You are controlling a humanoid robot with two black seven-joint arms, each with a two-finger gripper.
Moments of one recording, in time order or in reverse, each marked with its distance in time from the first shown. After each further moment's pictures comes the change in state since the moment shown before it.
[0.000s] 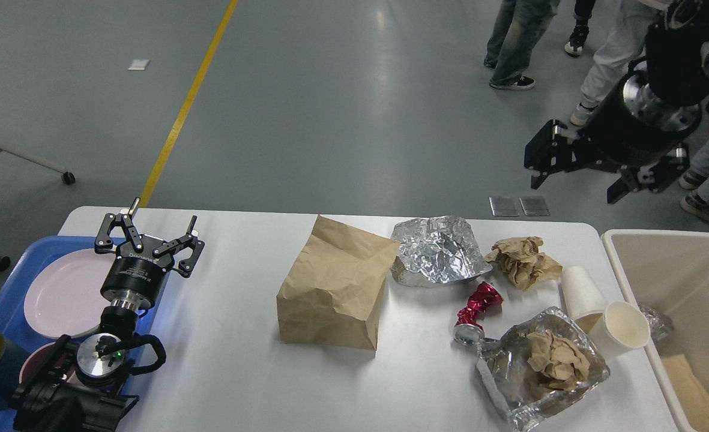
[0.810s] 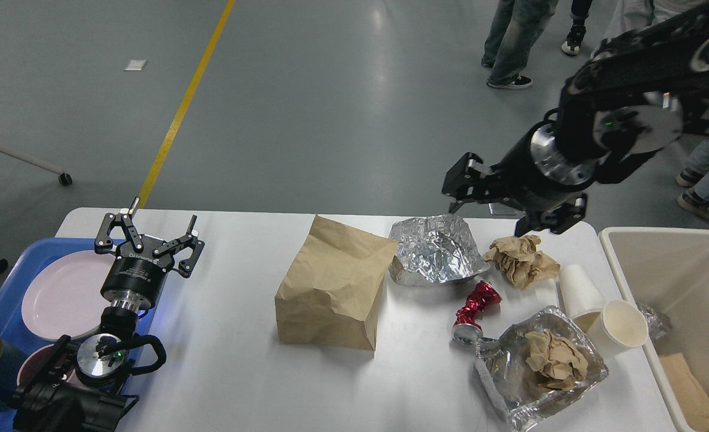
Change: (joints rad) left arm 0.000 0.000 -0.001 0.000 0.000 0.000 0.000; right arm -0.184 0.084 0.219 0.048 0.187 -0.331 -0.001
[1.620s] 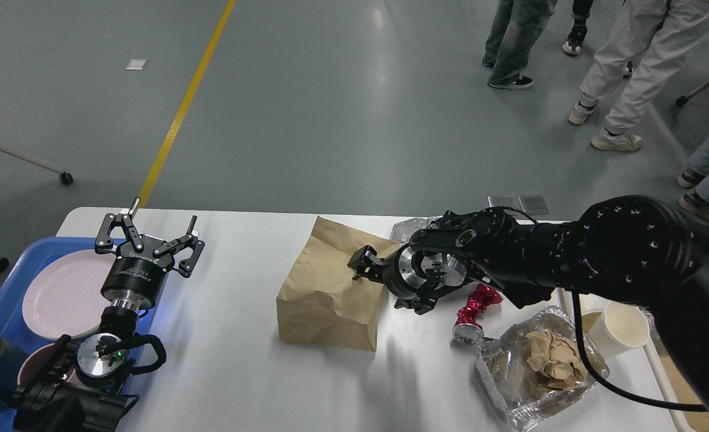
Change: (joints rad) left arm 0.000 -0.001 -0.001 0.000 0.000 0.000 0.000; right arm -0.830 0.330 0.285 -0.735 -0.022 -0.195 0.002
